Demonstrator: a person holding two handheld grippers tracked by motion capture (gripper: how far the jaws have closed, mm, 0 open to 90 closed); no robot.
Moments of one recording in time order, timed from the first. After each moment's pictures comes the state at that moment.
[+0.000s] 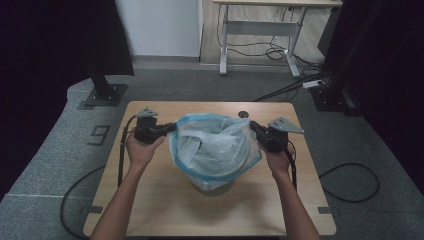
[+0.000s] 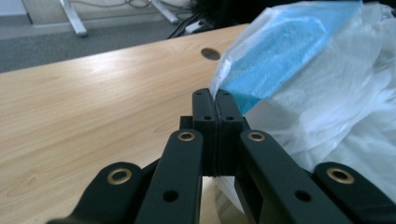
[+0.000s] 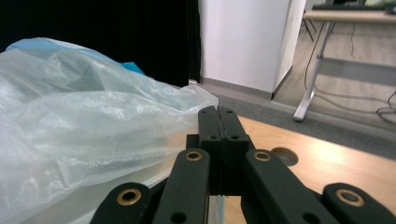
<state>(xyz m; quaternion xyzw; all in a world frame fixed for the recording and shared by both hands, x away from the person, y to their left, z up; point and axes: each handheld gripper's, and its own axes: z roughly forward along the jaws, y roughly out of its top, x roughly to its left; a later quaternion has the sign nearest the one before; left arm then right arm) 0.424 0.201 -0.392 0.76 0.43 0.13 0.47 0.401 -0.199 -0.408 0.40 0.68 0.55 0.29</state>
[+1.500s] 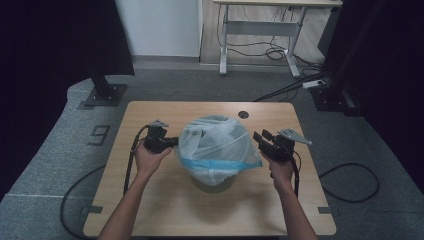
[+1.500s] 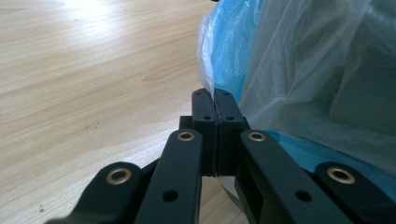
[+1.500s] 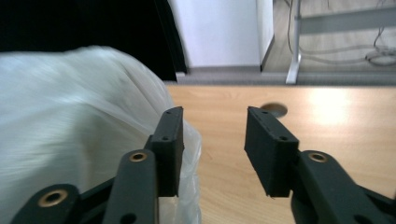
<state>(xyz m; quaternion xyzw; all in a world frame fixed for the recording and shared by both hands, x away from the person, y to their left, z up) 0.425 0.186 -0.434 0.79 0.44 0.09 0.41 0.384 -0.222 -0.438 0.49 0.63 0.55 0.25</state>
